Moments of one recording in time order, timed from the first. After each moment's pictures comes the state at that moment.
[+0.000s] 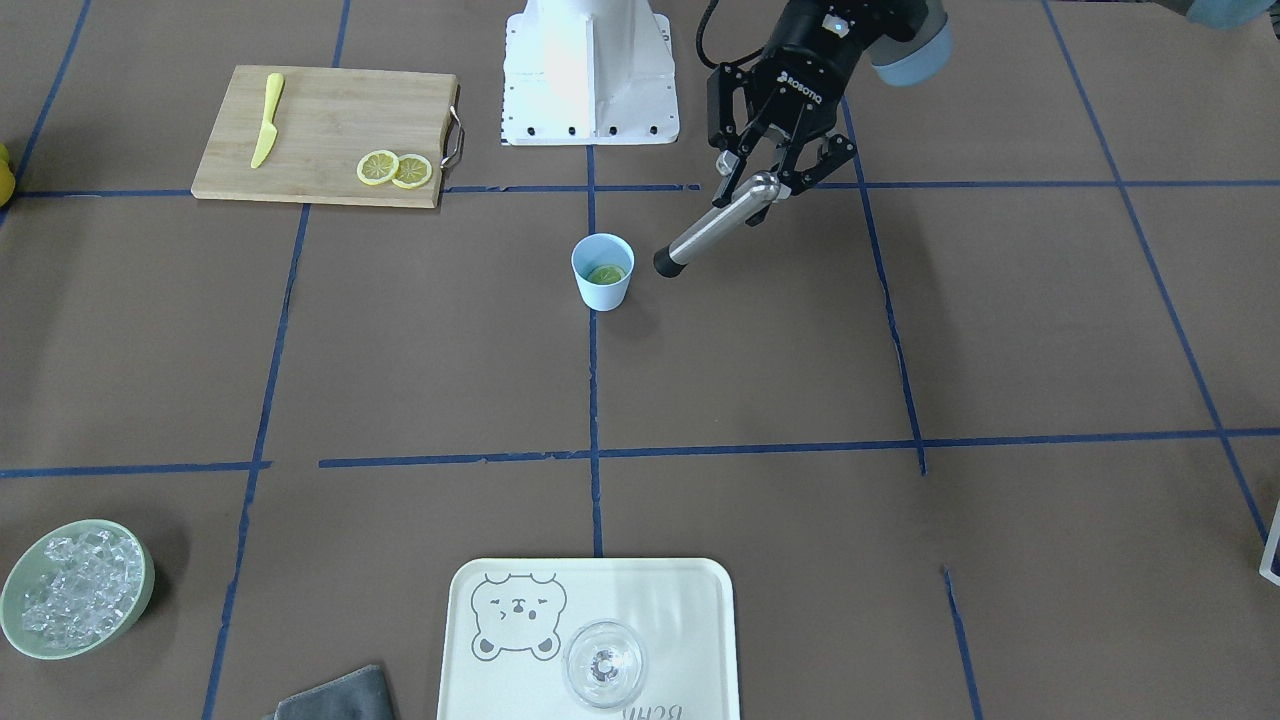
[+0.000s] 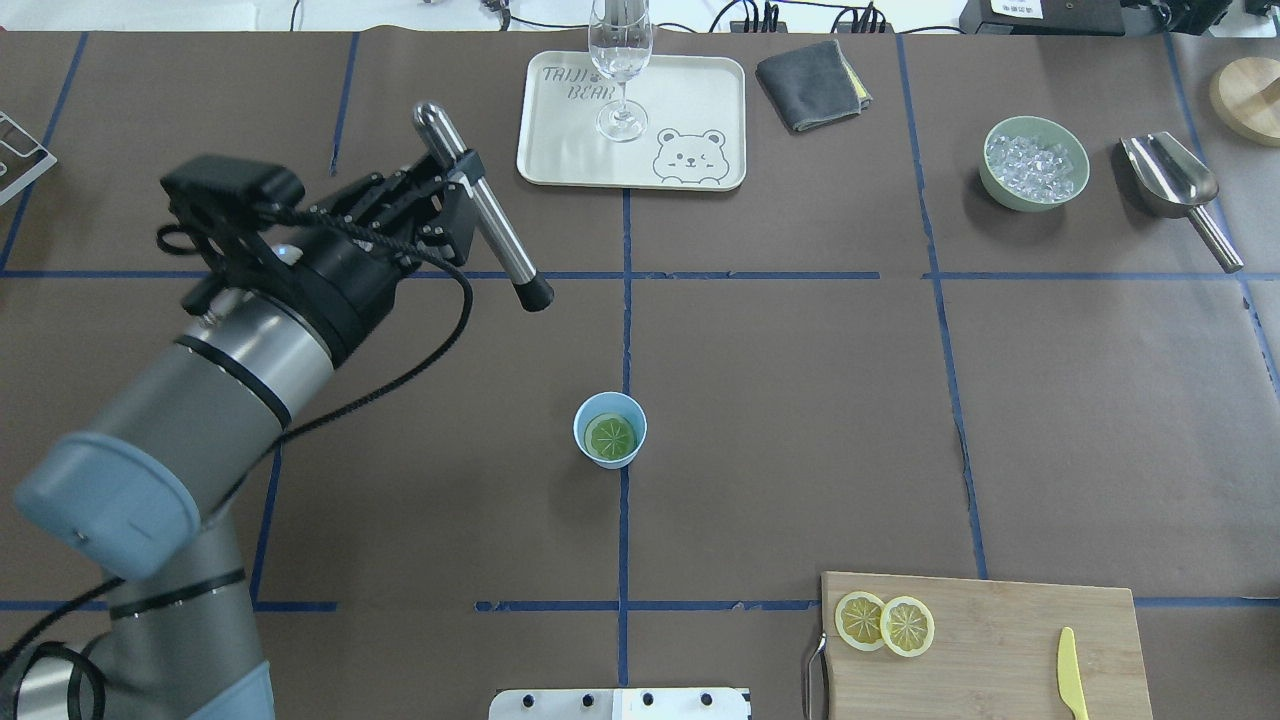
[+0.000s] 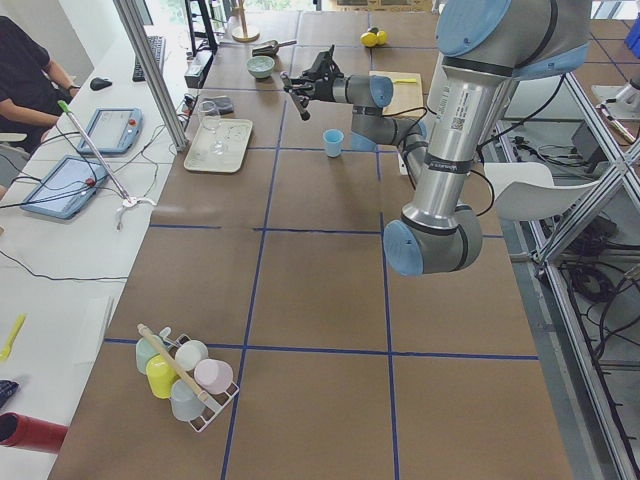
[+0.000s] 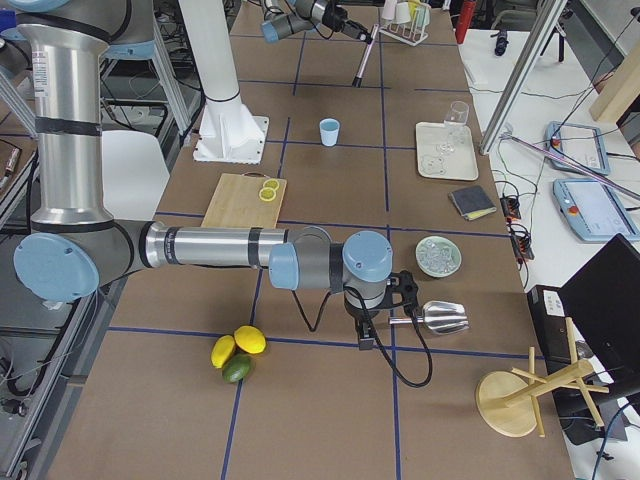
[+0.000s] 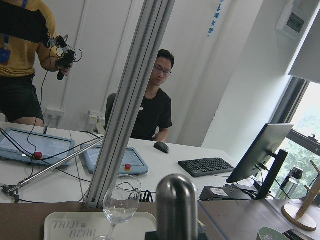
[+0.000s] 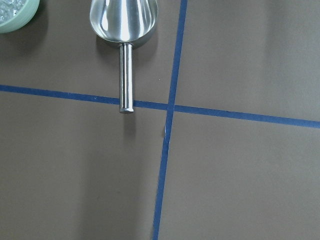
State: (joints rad) left arm -0.37 -1.92 -2.00 -2.56 -0.85 -0.93; right arm 1.60 -1.61 1.64 -1.55 2.38 -0.09
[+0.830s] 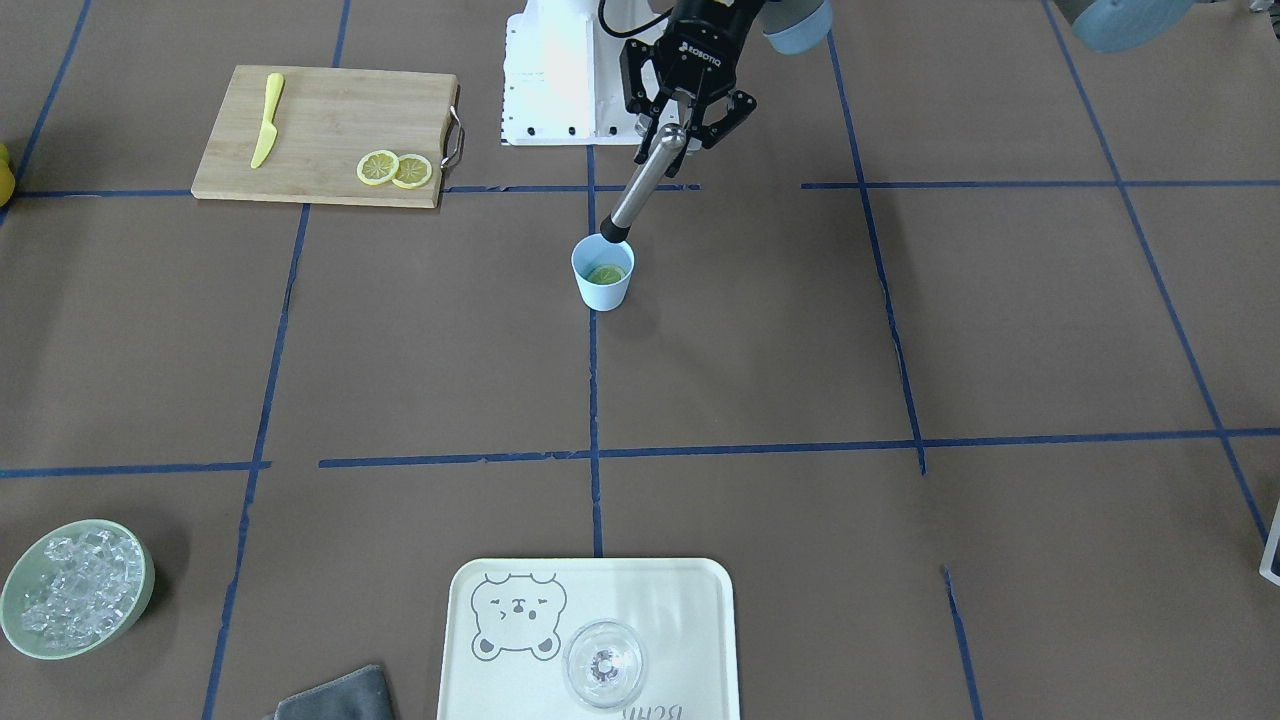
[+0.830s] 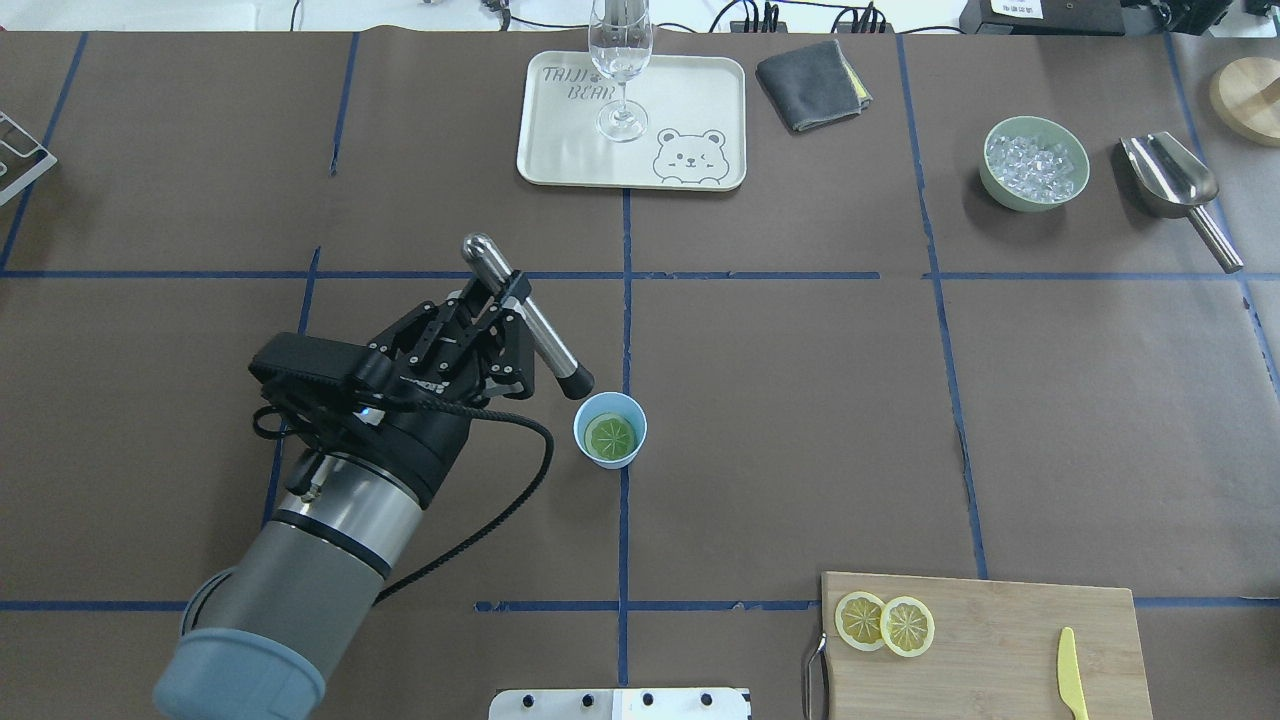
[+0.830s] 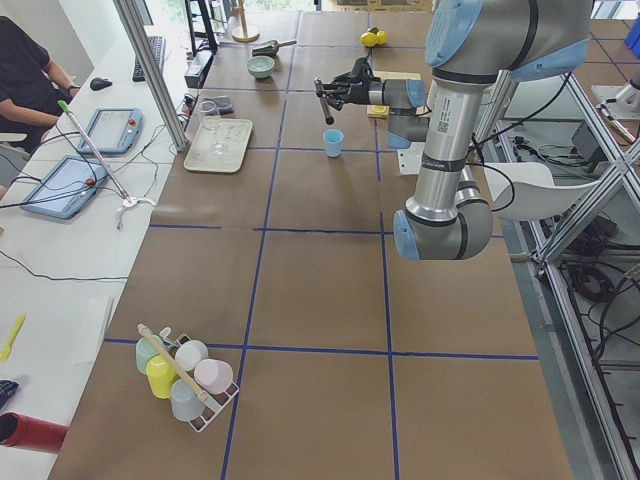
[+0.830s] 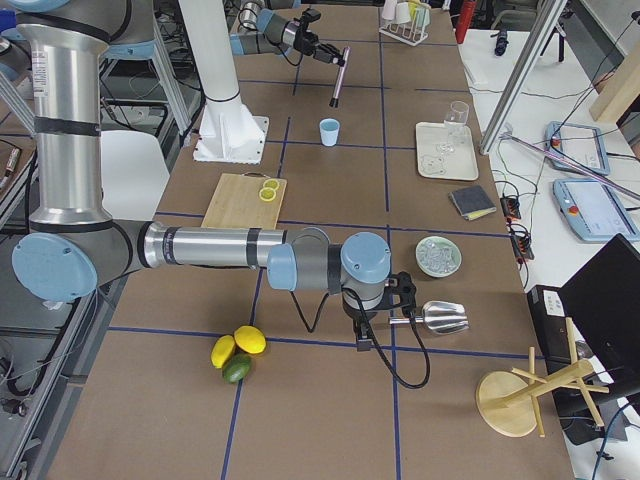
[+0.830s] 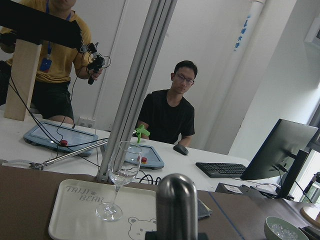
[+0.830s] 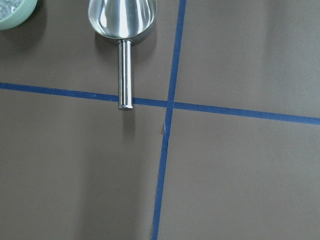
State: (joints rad) left arm -0.12 -2.03 -1.92 -2.56 -0.55 -0.78; right arm 1.60 -1.62 1.64 -1.55 2.38 -0.09
